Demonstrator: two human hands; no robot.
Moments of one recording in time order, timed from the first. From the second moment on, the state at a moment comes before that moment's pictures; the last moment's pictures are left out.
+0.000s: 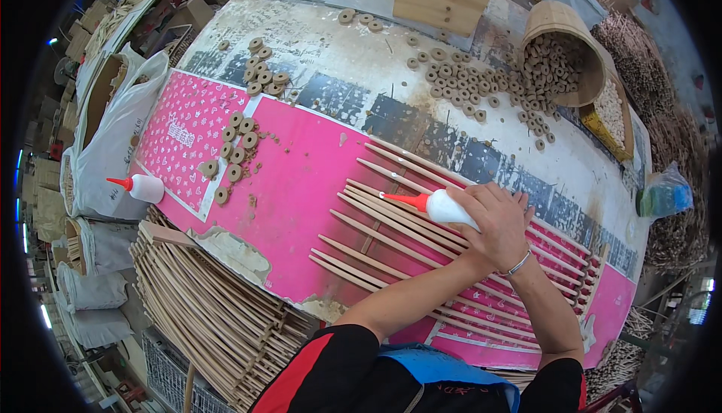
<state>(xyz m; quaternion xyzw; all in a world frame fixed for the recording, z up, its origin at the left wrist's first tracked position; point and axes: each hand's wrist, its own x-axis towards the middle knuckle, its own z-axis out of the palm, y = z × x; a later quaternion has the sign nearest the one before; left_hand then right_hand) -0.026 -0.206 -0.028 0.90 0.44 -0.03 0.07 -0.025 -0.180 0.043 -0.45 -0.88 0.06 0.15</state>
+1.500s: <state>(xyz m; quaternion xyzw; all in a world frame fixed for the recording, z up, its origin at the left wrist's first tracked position) -0.030 -0.203 -0.099 0.86 0.34 0.33 0.17 -0.031 -0.197 0.055 -0.45 -0.88 0.04 0.15</state>
